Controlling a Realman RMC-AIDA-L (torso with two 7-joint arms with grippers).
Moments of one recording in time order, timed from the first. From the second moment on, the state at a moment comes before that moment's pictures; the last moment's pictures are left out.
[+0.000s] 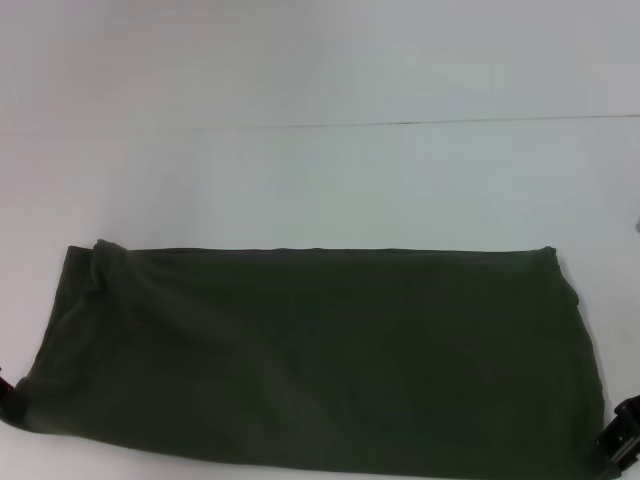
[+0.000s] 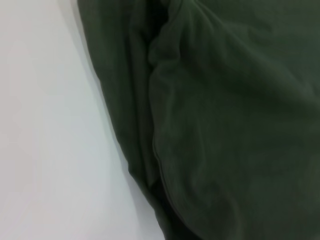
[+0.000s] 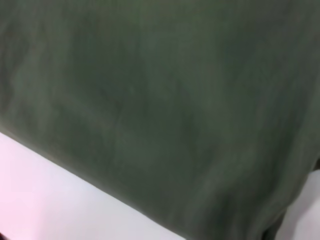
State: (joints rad) left arm -0.68 -1.92 0.59 0.90 2.86 1.84 -2.33; right arm 0.75 1.95 -0.77 -0.65 -2.84 -1.76 2.51
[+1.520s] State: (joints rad) left arm -0.64 -1.93 0.59 0.94 2.86 1.83 -2.41; right arm 0.63 1.97 -0.38 -0.50 -2.16 -1.81 1.91
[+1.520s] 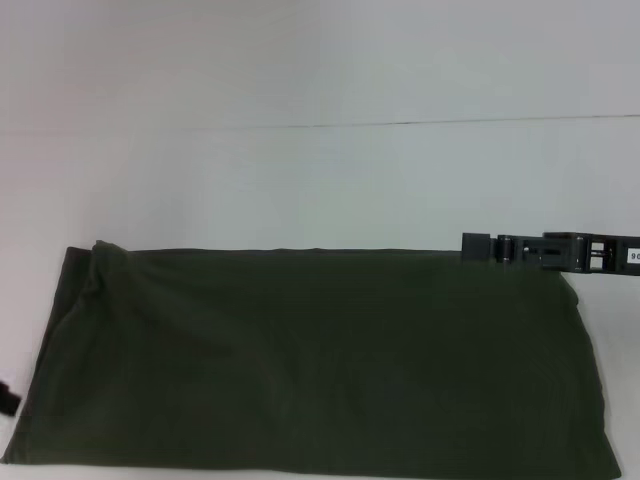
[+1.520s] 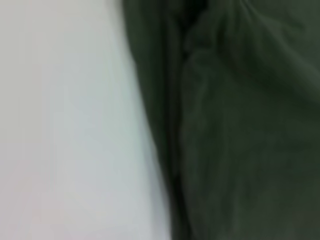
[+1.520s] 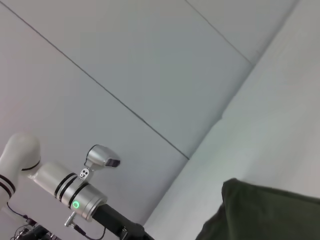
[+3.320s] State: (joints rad) left arm -0.74 -1.91 0.57 0.67 2.77 1.53 -2.39; right arm 0.61 2.00 -0.38 -0.44 -2.07 -1.74 1.79
